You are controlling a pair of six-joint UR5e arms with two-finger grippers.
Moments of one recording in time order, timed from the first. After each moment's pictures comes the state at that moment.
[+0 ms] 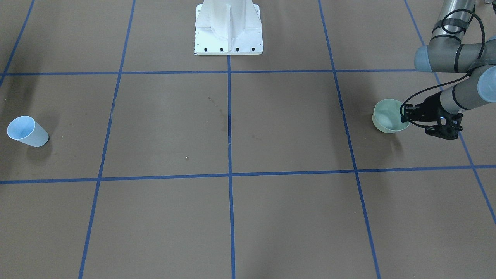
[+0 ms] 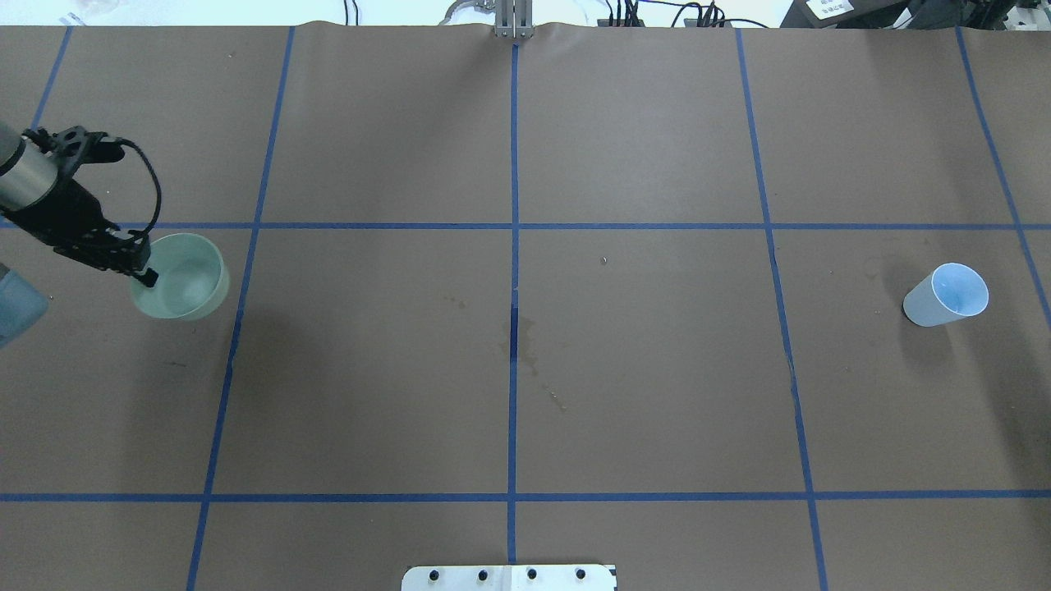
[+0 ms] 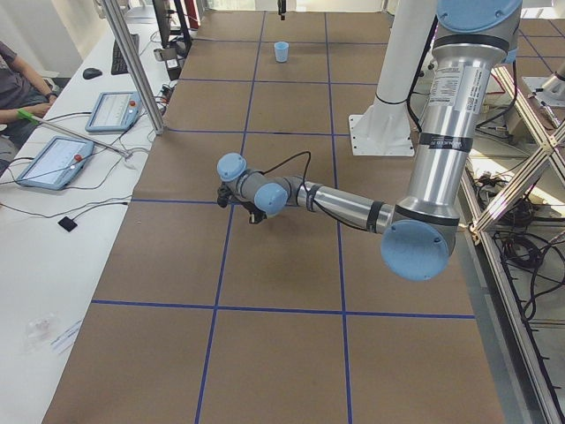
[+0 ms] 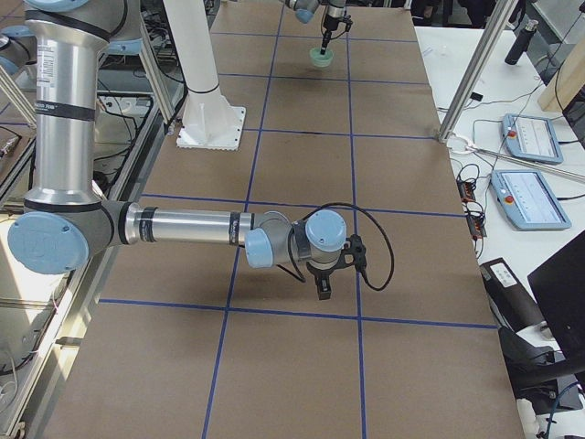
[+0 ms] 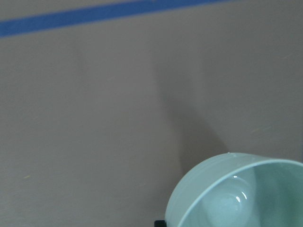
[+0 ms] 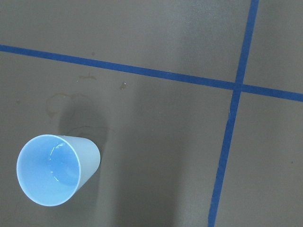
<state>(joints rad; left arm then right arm) -1.01 -1.78 -1.65 -1.80 -2.49 -0.64 1.46 -1.68 1.65 -1.36 2.47 0.03</state>
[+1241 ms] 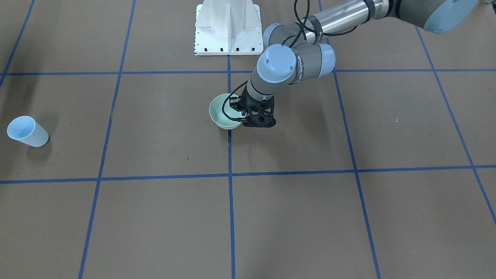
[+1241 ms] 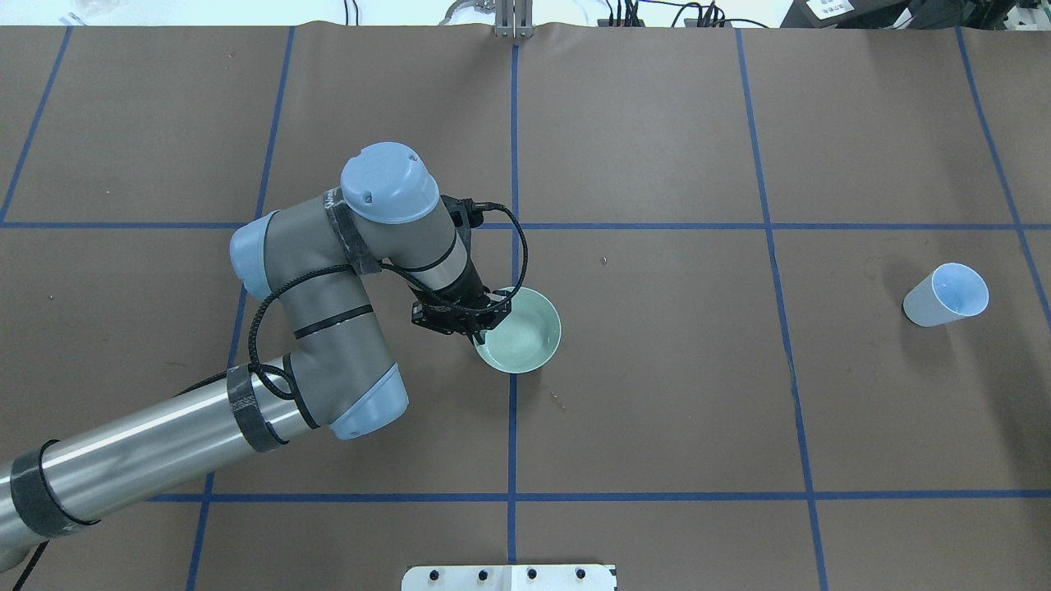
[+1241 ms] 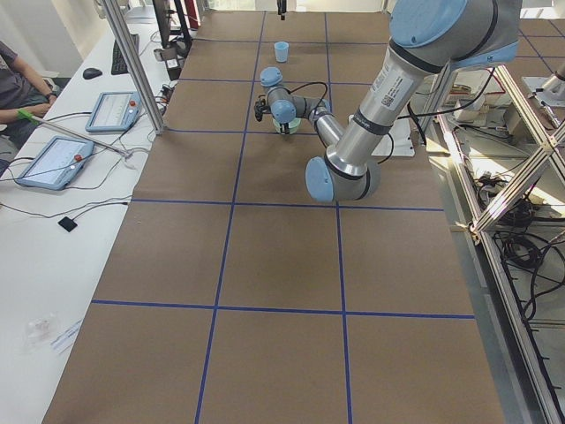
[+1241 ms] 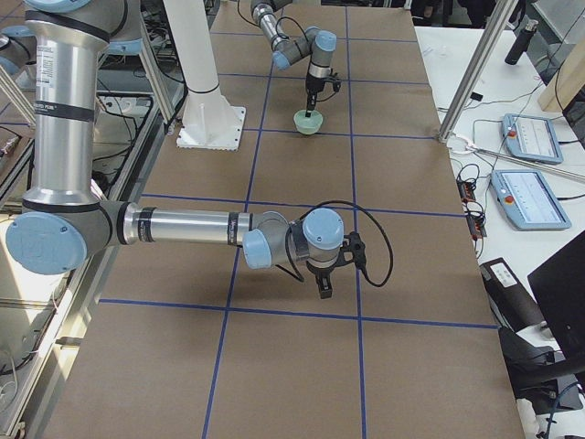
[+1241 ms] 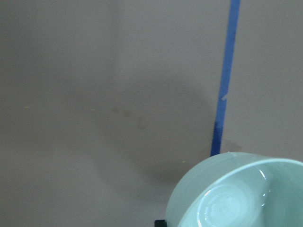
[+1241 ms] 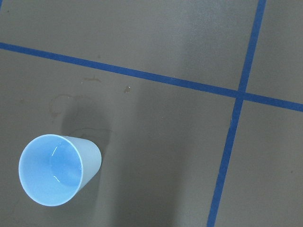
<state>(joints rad) -0.56 -2.33 -1.45 -1.80 -2.18 -1.26 1.45 -1.69 1.66 -1.31 2.47 0.03</state>
